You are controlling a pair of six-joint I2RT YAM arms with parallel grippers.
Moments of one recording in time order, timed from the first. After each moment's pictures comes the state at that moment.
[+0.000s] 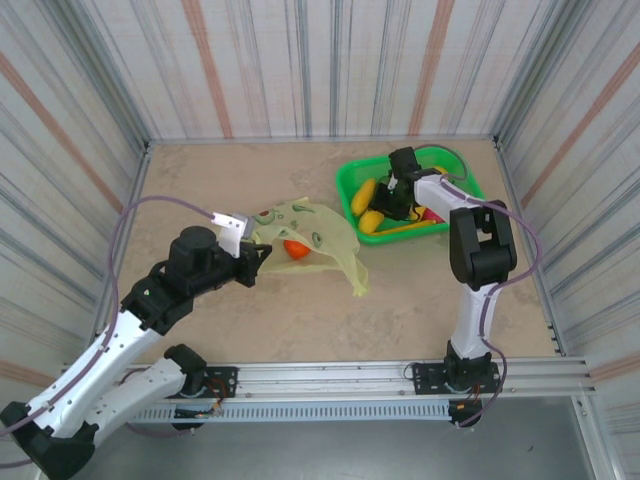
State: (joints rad) left arm -0.63 0.75 0.81 -0.52 0.16 -0.31; right arm 0.25 1.98 1.45 -0.57 -0.22 0.58
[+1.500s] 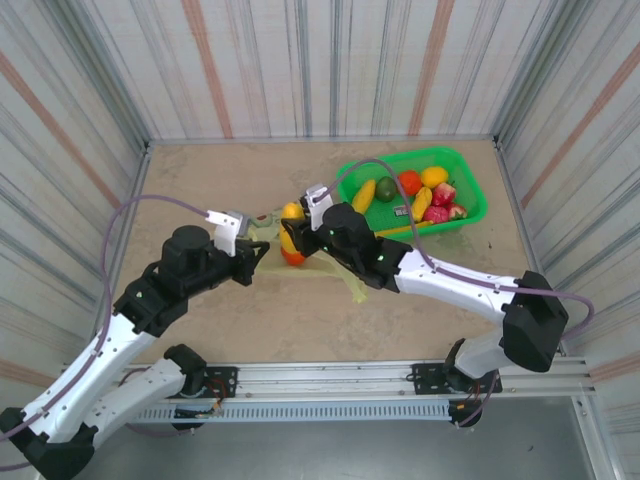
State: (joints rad) left arm -0.63 0.73 0.85 -0.54 0.16 -0.31; right arm 0.99 1.44 1.04 0.10 0.20 0.28
